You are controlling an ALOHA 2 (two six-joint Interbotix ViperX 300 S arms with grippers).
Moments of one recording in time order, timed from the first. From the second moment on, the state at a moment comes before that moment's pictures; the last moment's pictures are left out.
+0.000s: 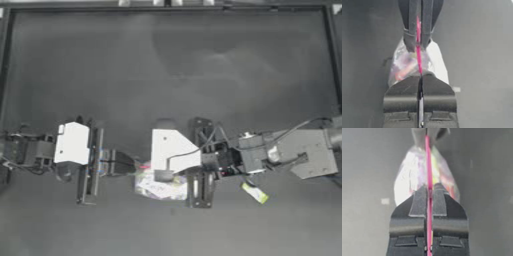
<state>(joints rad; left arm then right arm) -0.08 -0.24 0.95 -0.09 -0.37 0.05 0.12 0.05 0.29 -0.21 0.74 0.33</state>
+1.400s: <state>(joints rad) -0.09 -0.24 0.96 -0.09 -0.37 0.05 0.18 -0.19 0.62 -0.21 0.72 0.61</state>
